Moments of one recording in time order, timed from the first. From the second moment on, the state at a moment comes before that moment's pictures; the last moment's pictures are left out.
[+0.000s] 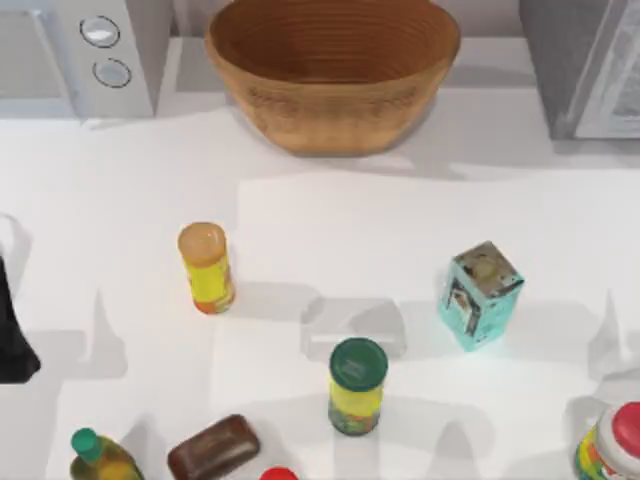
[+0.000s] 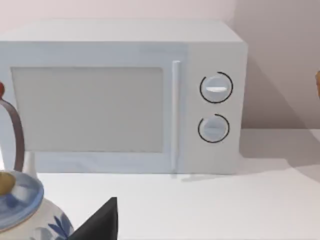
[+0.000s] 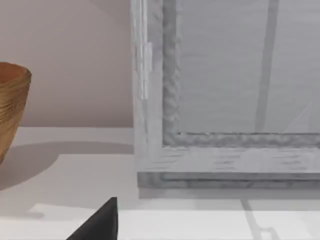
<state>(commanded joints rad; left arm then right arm) 0.00 0.00 0.00 0.00 0.00 0.00 0.00 0.00 0.00 0.00 0.00 0.00</state>
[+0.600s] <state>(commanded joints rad) 0.00 0.00 0.00 0.00 0.00 0.00 0.05 0.33 0.38 -0.10 0.05 0.01</state>
